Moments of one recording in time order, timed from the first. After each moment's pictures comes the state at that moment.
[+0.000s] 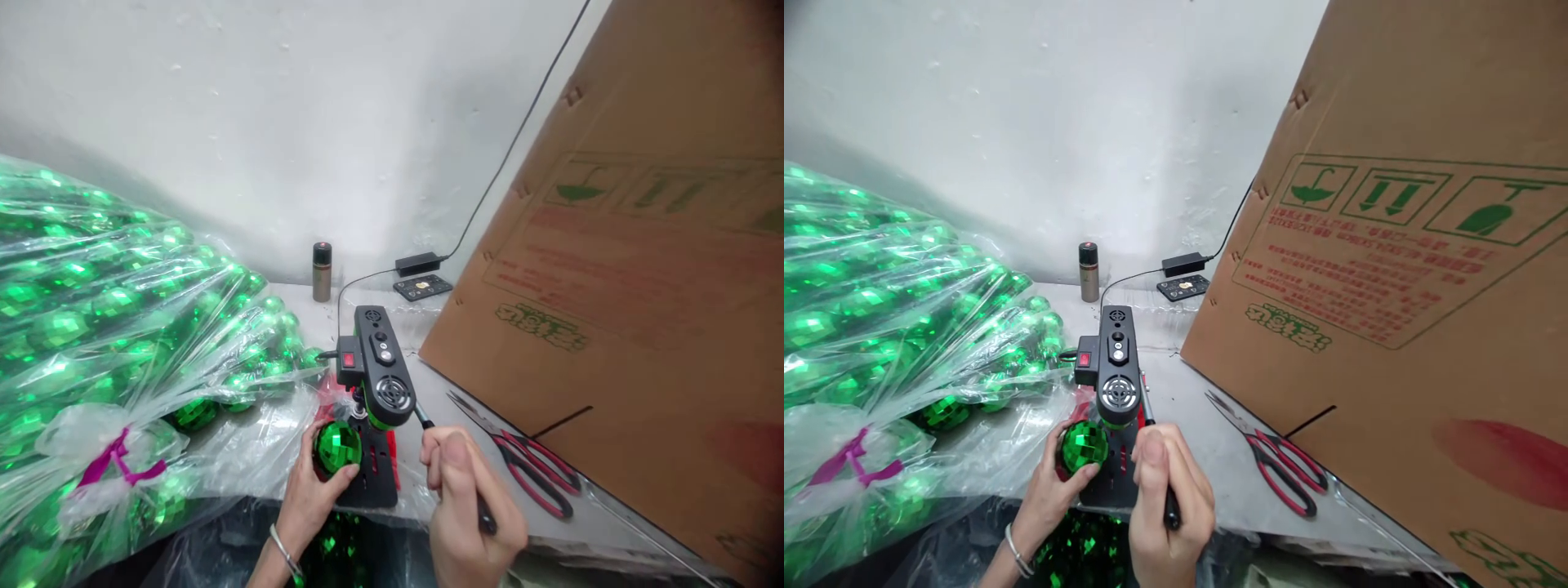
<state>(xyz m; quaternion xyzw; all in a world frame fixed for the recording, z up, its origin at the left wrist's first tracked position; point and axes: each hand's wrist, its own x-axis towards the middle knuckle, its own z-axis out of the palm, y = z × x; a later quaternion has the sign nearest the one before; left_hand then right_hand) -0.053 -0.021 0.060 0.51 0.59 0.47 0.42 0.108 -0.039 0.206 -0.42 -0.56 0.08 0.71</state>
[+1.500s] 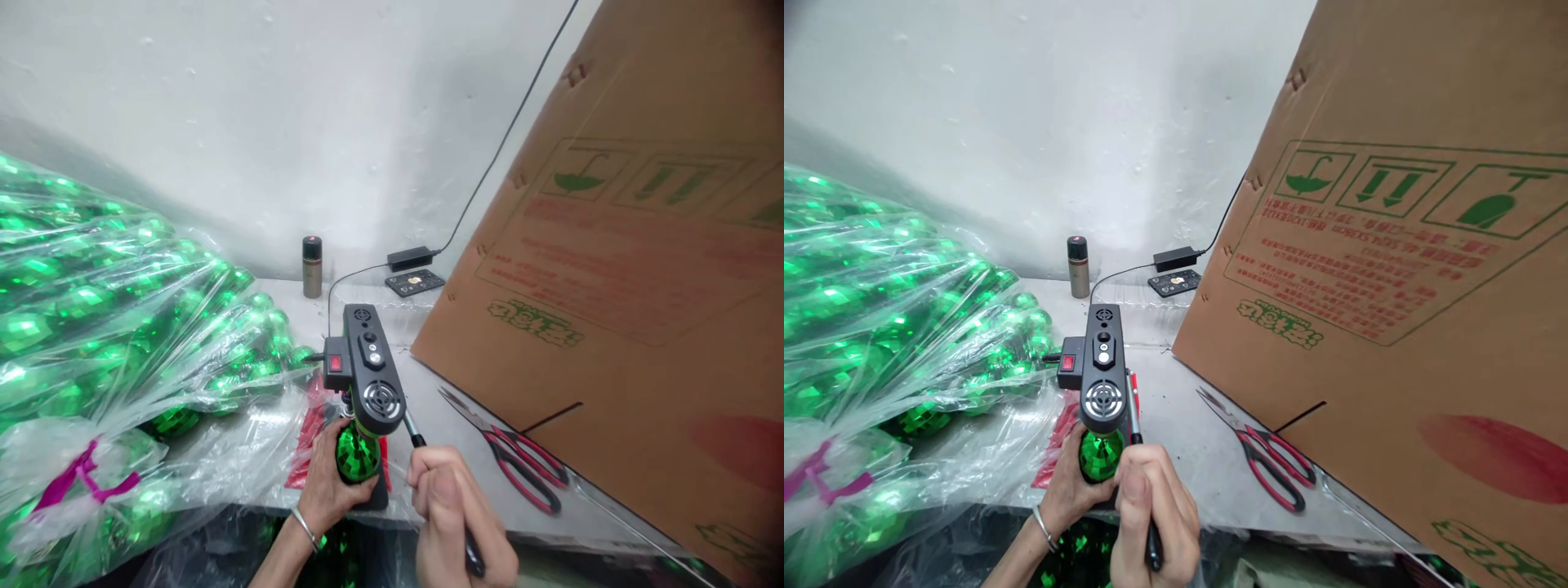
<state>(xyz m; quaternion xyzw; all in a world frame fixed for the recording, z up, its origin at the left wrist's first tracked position) -0.013 0.000 0.026 0.63 0.54 0.45 0.33 0.107 -0.043 0.191 -0.39 -0.57 0.05 0.72</state>
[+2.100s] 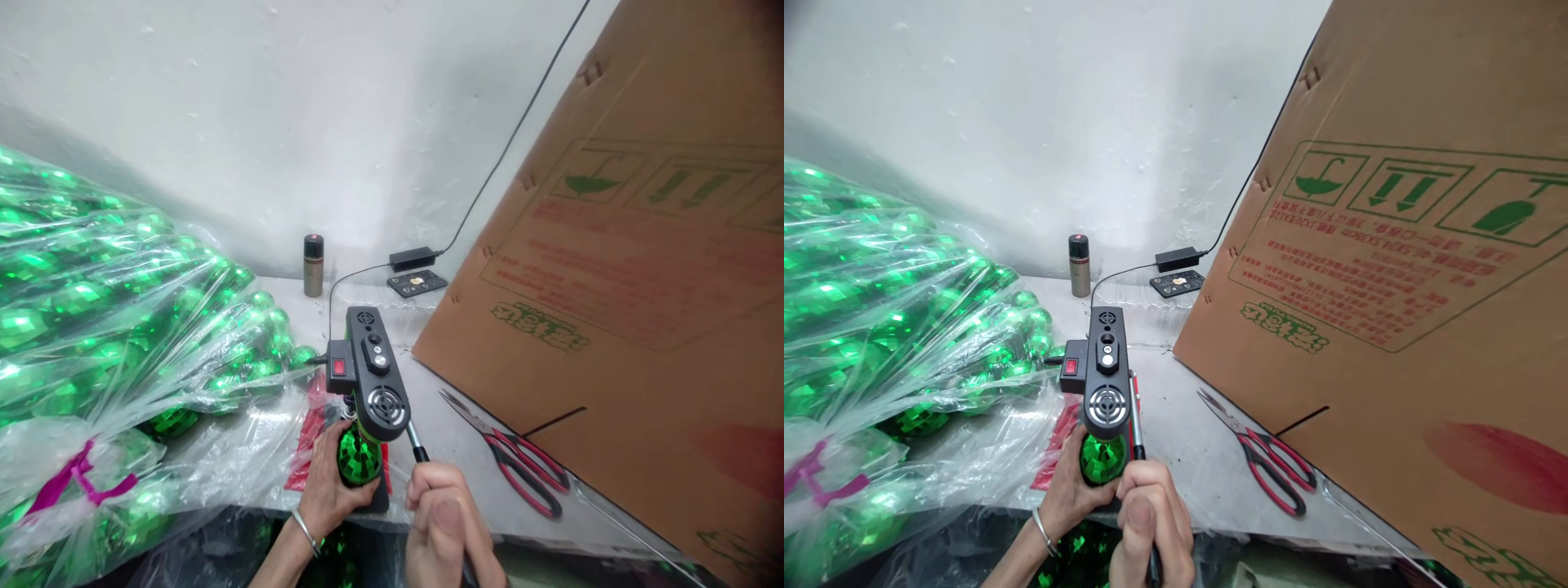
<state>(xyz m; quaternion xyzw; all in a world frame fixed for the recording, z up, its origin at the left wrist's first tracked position) -0.011 -0.002 0.019 0.66 0.53 0.46 0.26 0.097 -0.039 0.164 -0.39 -0.52 0.01 0.76</state>
